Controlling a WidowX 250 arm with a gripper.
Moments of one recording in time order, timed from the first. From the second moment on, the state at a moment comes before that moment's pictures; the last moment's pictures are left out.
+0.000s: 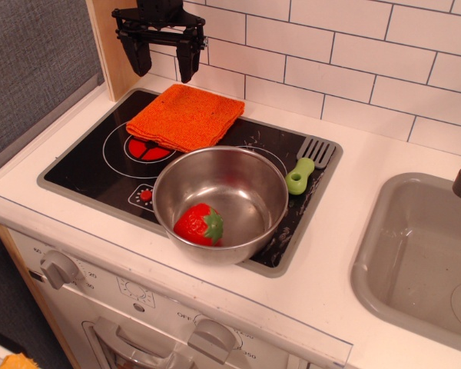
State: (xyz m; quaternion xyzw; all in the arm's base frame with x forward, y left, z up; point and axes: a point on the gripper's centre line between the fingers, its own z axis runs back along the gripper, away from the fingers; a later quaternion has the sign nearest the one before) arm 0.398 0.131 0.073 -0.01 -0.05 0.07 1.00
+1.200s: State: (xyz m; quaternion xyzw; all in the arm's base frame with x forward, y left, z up) arm 0.304 0.053 0.085 -0.03 -0.05 -0.04 1.00
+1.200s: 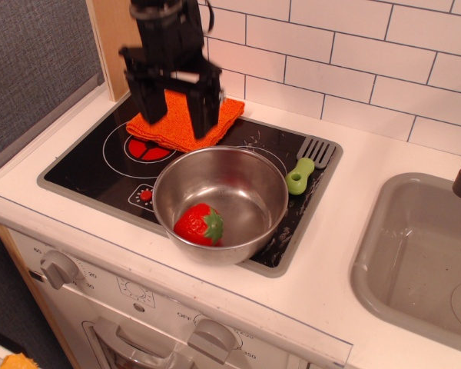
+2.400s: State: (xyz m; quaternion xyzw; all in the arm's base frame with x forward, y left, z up) arm 0.280 0.015 0.025 0.04 0.02 -0.14 0.99
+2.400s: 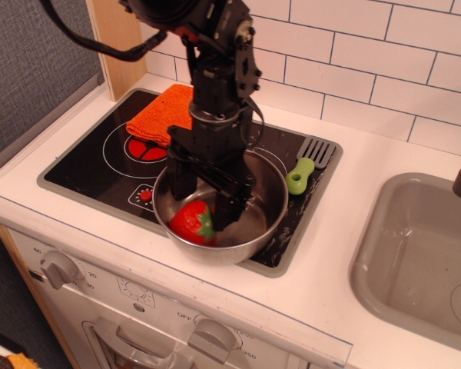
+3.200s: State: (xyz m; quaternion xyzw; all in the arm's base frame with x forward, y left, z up) arm 0.249 0.016 0.012 0.02 0.06 -0.16 0.99
